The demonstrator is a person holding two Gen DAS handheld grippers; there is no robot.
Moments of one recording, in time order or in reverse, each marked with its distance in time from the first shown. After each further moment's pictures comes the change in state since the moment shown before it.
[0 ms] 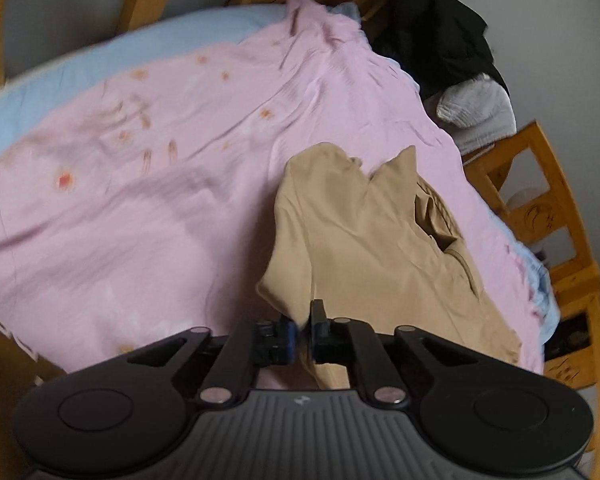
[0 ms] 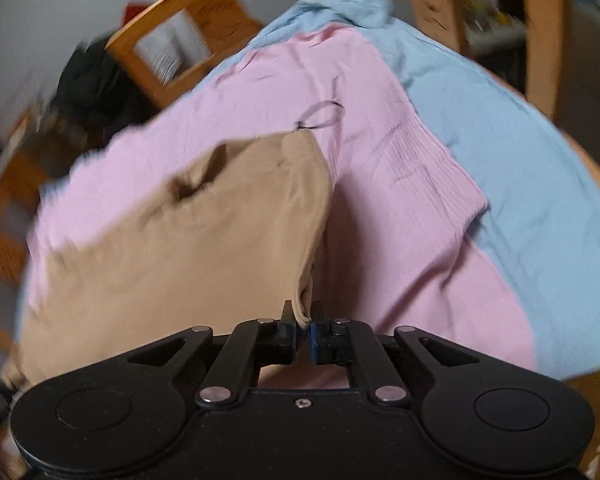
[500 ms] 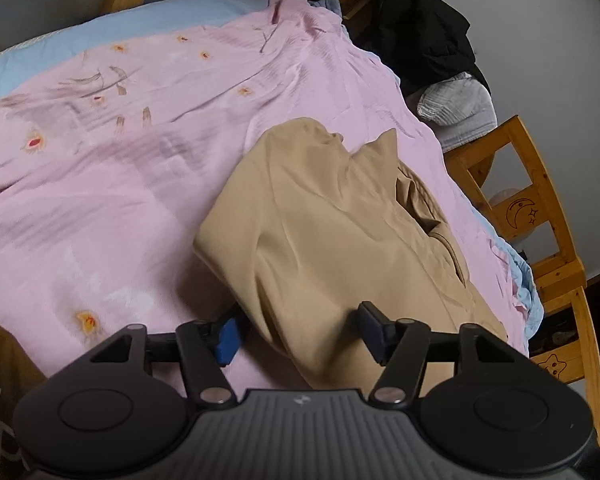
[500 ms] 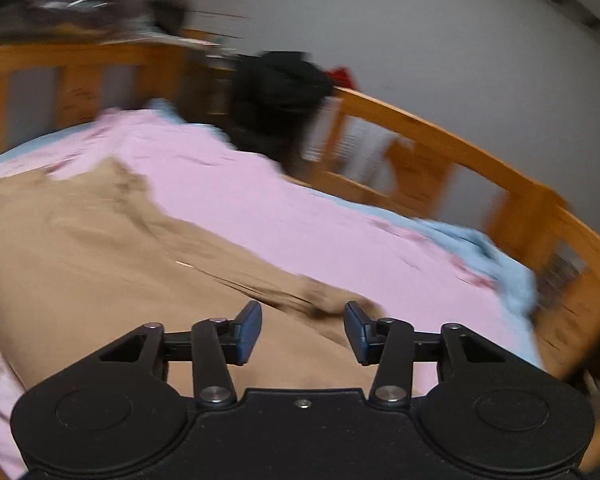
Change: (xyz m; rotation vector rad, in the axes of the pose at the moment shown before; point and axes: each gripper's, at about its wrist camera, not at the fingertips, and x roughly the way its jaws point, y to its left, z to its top) left arm 0.015 -0.005 -0.025 0.041 -0.021 -0.054; right arm 0.064 0.174 -0.027 -0.887 -0.445 -0.007
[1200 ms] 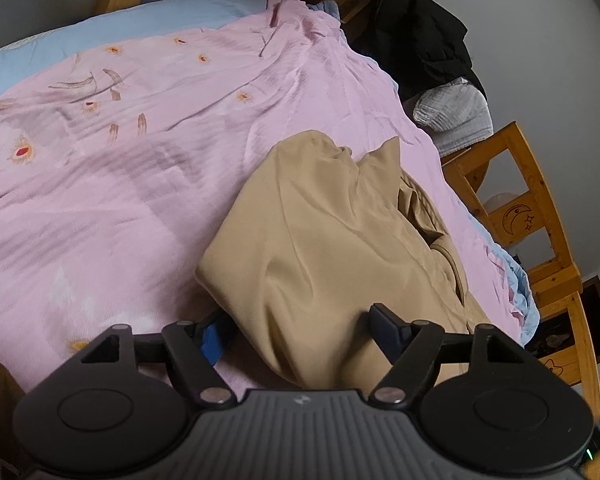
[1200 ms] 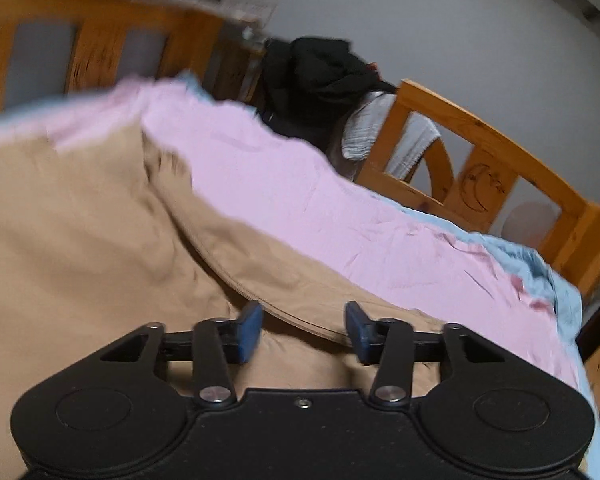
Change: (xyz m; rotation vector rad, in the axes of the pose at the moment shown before) left arm 0.010 0.010 0.009 -0.008 -0.013 -0.032; right arm 0.080 0.065 0.008 -0.024 0.003 -0.009
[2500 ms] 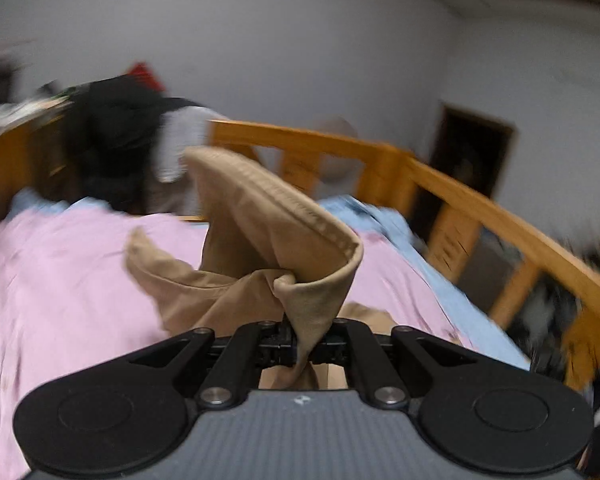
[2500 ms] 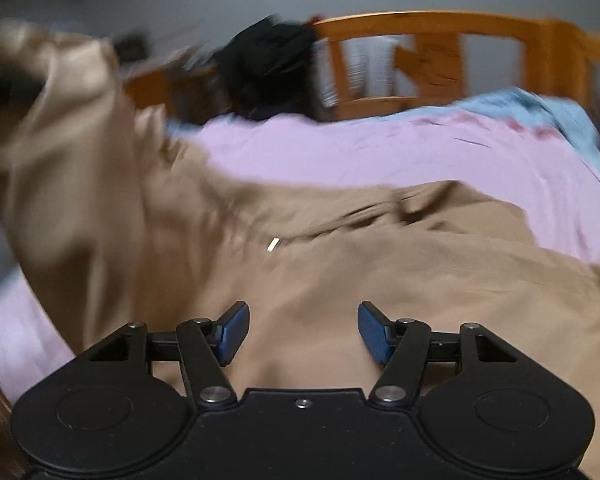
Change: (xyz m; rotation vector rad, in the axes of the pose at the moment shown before) left arm -0.047 -0.257 -0.033 0.952 -0.059 -0.280; right arm -0.071 -0.081 -0.055 0.558 0.088 0.223
